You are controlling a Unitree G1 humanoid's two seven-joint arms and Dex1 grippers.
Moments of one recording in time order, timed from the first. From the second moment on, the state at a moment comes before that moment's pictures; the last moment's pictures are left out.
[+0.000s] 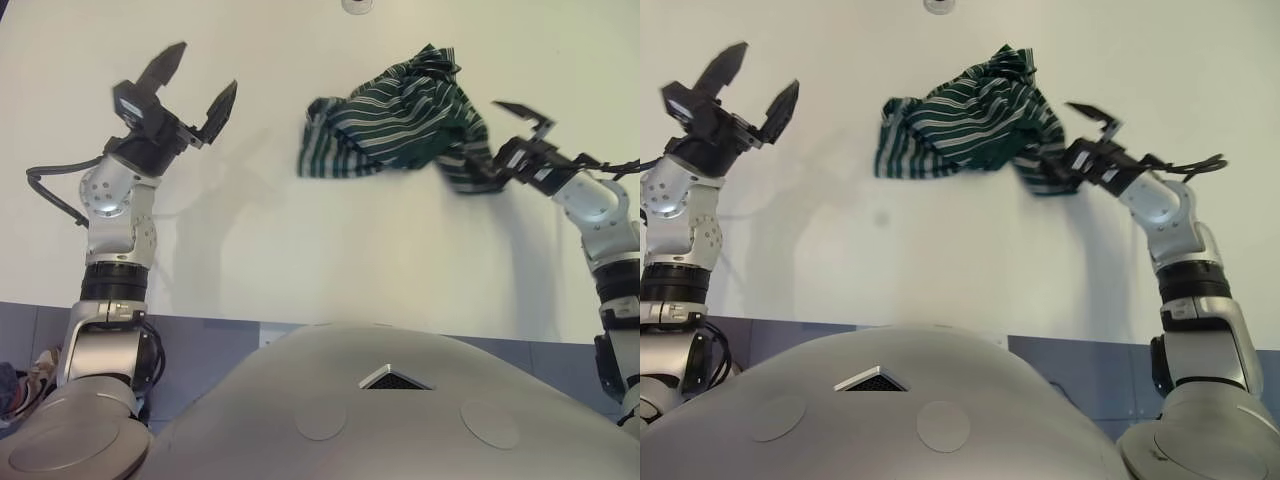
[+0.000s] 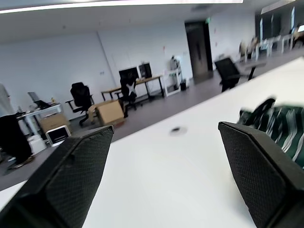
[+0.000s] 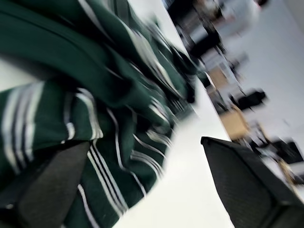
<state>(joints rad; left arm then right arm) -0.04 0.56 -0.03 0.12 -0.62 -0.38 -0.70 -0.08 -0.73 0.25 0.42 -0.09 -0.67 0.57</state>
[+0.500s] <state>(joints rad) -0.10 0.40 -0.13 0.25 -0.10 -0.34 -0.52 -0.07 -0.61 0.38 0.32 -0.04 -0.71 0.71</state>
